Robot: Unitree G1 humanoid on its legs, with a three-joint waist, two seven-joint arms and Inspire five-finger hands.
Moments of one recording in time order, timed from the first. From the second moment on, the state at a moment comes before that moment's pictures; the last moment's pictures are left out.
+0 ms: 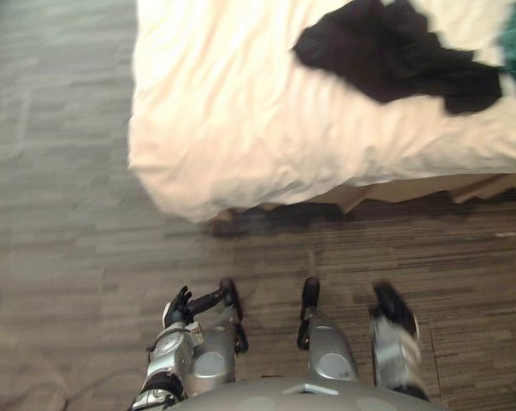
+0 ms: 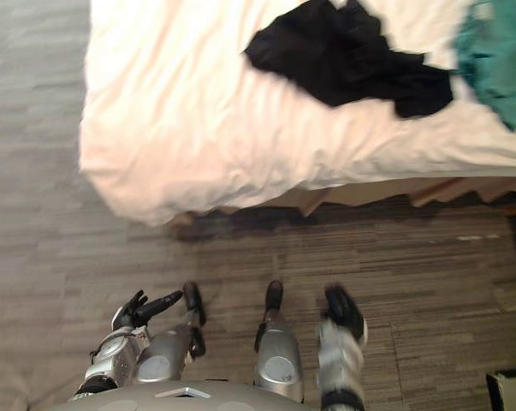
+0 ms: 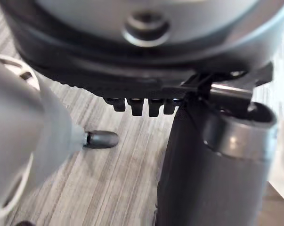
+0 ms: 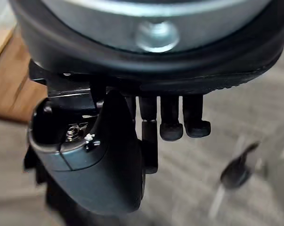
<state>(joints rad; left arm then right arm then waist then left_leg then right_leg) -0.02 0.01 0.31 0.94 -0.19 -0.04 0.08 0.20 0.00 -0.43 0.78 0.56 -0.09 -0.14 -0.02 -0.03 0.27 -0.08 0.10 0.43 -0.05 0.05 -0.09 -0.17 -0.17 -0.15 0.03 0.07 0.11</state>
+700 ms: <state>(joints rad) 0.05 0.02 0.26 0.95 -0.15 -0.06 0.06 0.11 0.02 -0.33 0.92 0.28 0.02 -0.05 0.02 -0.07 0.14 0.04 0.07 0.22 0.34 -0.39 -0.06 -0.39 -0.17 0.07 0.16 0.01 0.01</state>
